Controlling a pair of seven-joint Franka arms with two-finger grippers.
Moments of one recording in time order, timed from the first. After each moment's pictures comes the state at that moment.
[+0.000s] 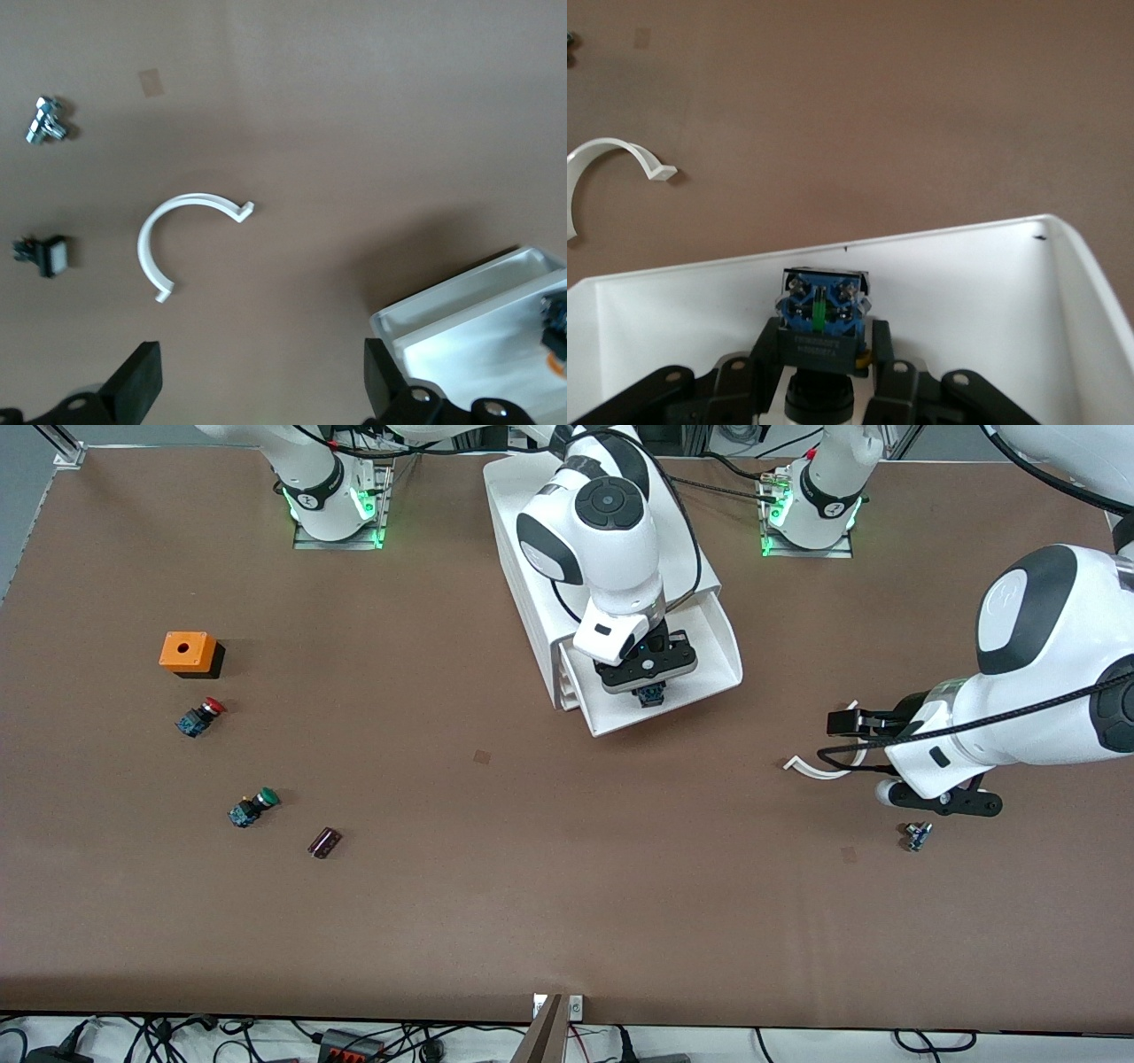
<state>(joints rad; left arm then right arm) -0.06 0.49 -0.13 -1.18 -0.08 1.41 -0.17 0.93 0.75 -0.05 -1.10 0.06 2.12 0.66</state>
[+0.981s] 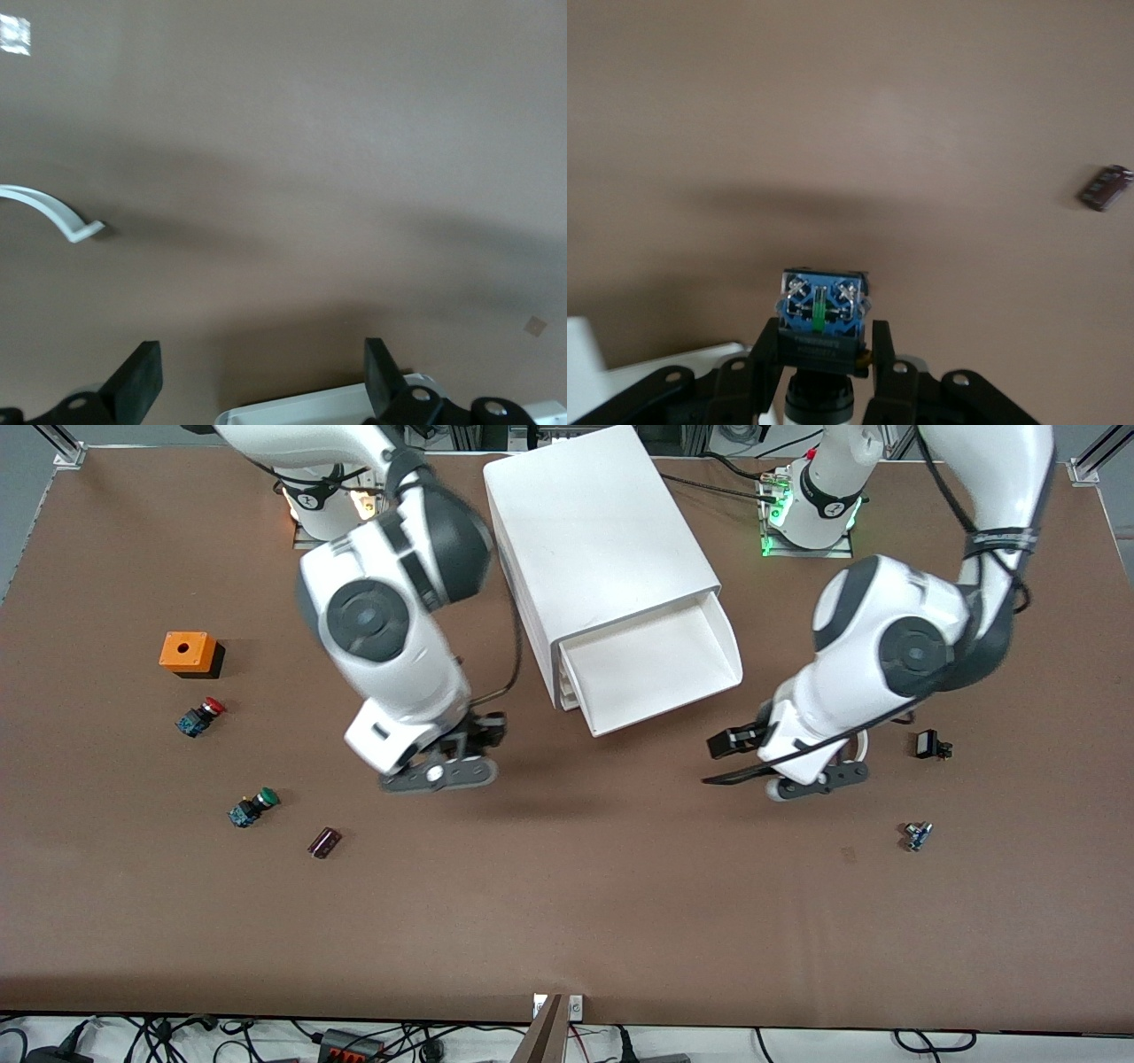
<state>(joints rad) -0.13 0.39 -0.28 -1.64 -0.08 2.01 -0.65 0.54 0.68 -0.07 -1.01 0.07 1.67 0.36</state>
